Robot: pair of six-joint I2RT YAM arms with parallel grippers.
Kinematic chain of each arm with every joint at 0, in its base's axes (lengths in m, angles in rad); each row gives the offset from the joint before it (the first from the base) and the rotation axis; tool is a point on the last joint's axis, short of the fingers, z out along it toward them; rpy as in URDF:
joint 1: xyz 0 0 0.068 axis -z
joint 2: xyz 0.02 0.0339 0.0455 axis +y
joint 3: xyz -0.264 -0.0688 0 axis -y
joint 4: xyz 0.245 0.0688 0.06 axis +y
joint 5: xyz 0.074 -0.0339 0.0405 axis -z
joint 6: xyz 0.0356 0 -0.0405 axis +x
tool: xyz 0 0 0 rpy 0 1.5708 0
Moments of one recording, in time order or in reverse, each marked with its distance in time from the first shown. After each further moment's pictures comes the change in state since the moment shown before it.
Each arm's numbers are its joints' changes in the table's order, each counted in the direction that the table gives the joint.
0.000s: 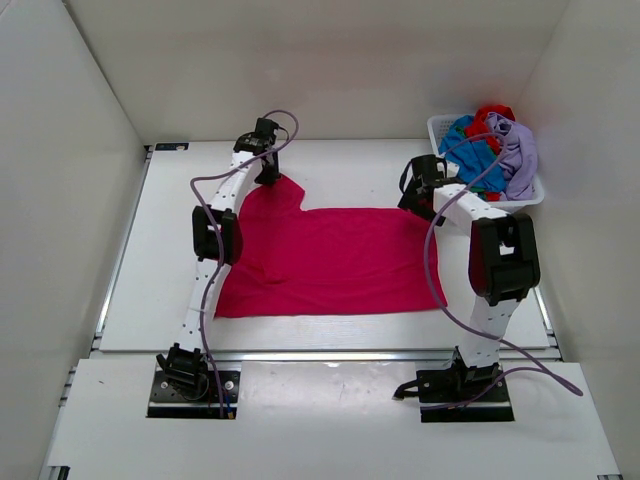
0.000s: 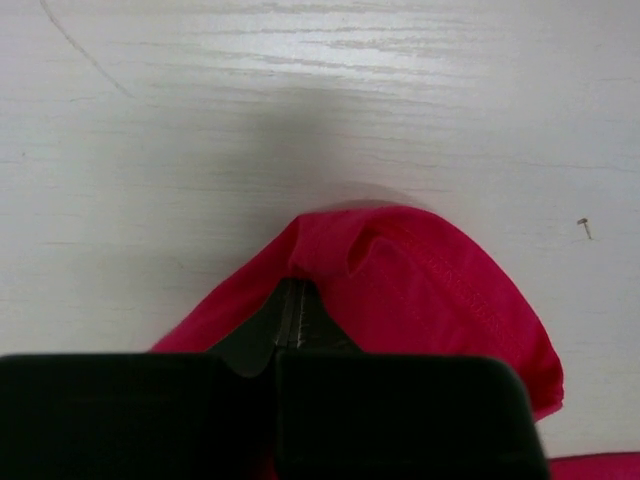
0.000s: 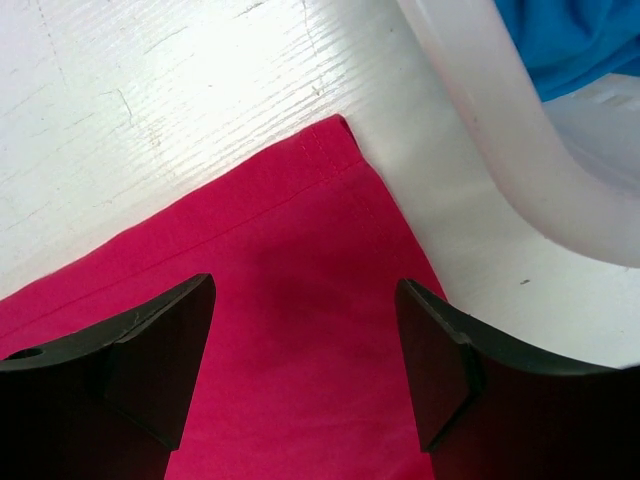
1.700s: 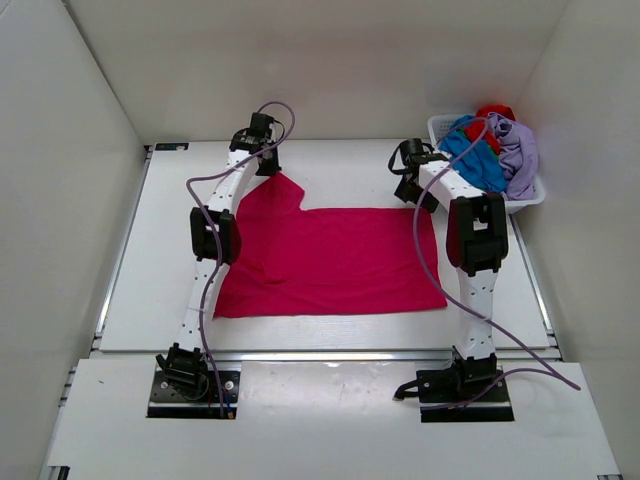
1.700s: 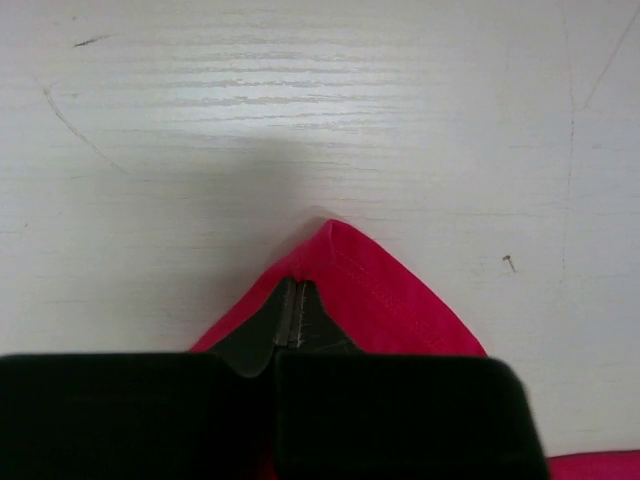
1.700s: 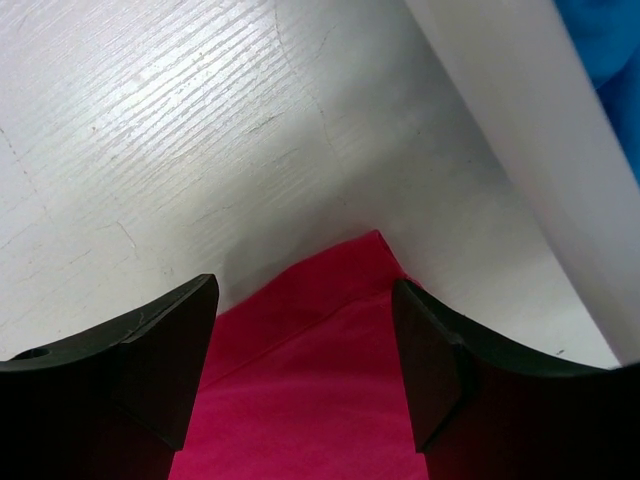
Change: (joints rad) left arm -0.023 0.016 0.054 -0.072 0.069 -0.011; right arm 0.005 0.335 0.451 0.273 0.095 0.056
